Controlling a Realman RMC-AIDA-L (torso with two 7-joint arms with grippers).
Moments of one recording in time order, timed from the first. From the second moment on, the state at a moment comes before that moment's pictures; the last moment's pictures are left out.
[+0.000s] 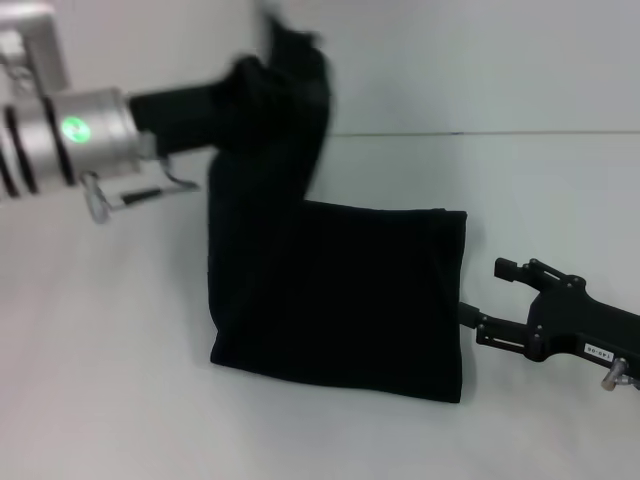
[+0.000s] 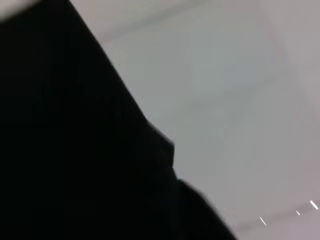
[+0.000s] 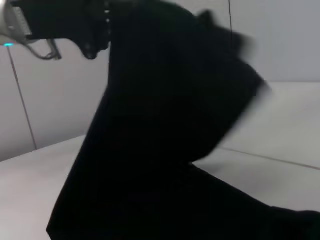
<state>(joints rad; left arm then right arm) -0.86 -2.06 0.35 0.54 2.07 1.55 -2.43 0.47 2.09 -0.52 -0.37 -1.91 -1.36 0.97</state>
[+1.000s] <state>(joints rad) -0.73 -2.13 0.38 0.35 2.05 1.61 -2.28 0.58 2.09 -0.52 -0.21 -1.91 -1.21 0.95</state>
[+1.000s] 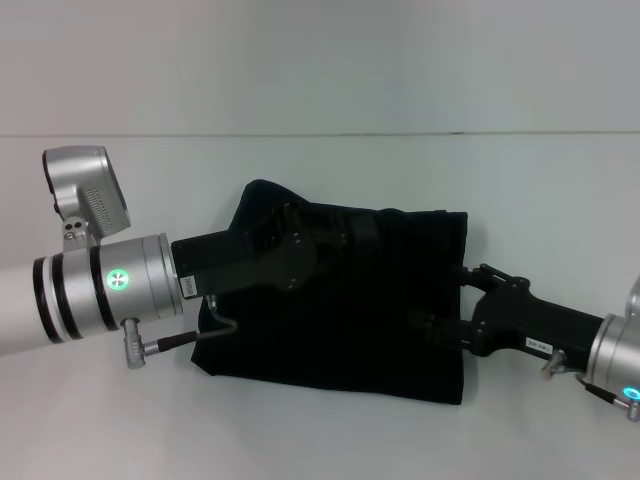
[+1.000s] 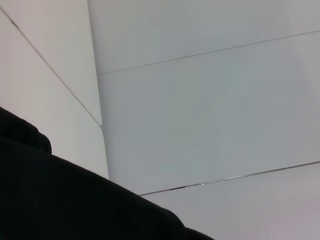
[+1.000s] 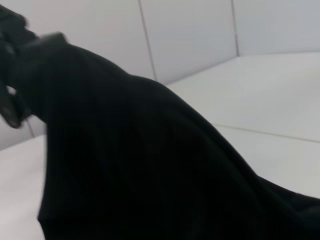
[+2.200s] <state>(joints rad) -0.79 -2.17 0.56 0.20 2.06 1.43 -2.08 0.80 2.10 -0.51 -0.23 -1.74 -0.88 0.94</state>
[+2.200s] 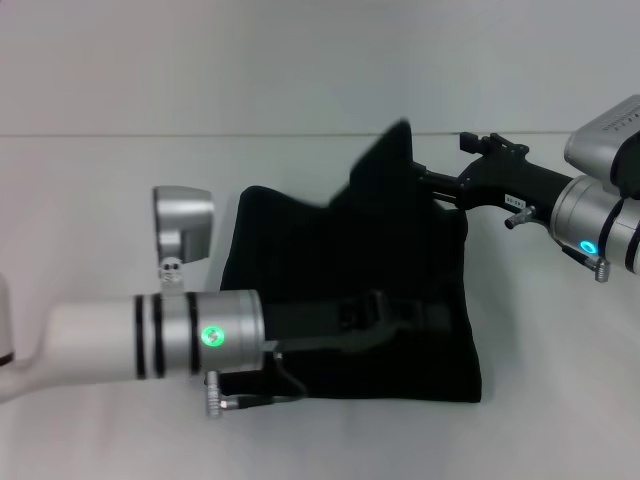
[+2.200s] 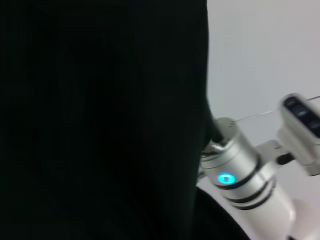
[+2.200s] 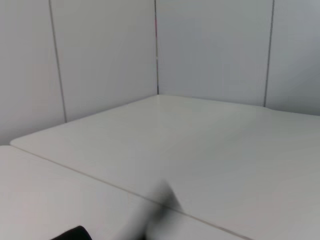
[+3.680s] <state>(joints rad) -0.67 -2.13 0.51 0.33 1.88 1.51 -1.94 0.57 2.09 -0.68 -0.22 -1.60 -1.26 0.94</state>
